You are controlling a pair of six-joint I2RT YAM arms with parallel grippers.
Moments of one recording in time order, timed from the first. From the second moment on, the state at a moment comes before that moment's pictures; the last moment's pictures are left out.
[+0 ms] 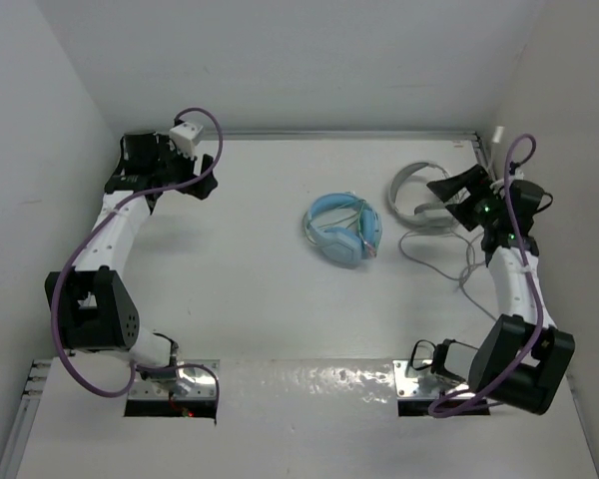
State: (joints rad) left arm 0.05 1.47 1.24 -0.38 0.48 0.33; right arm -0.35 1.22 0.82 -0.06 -0.53 0.62
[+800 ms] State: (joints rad) left arm 0.01 1.47 1.25 -0.42 0.49 0.35; right arm -0.22 1.20 1.00 -0.28 -0.16 0.37
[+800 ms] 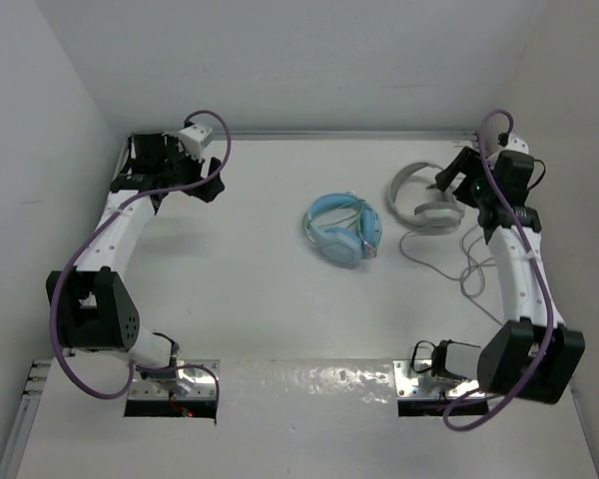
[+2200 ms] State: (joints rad) left arm -0.08 1.47 1.26 -0.48 0.38 0.35; right arm -0.14 1.67 1.13 -0.20 0.28 -0.09
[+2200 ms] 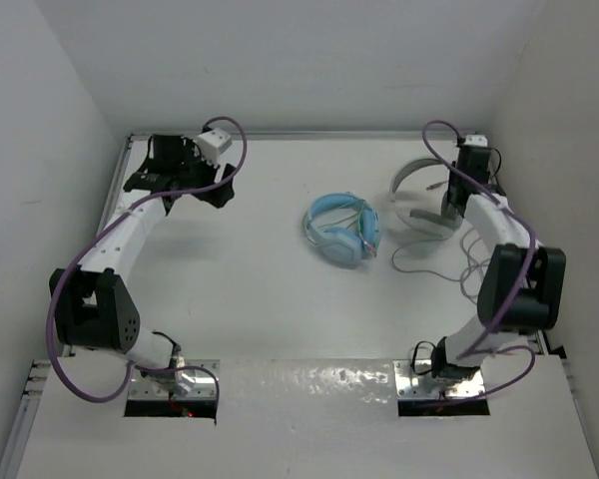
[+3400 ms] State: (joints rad) left arm -0.64 1.47 1.46 -0.61 -0.08 0.26; right arm 0.68 1.30 1.18 -0.37 0.31 0.00
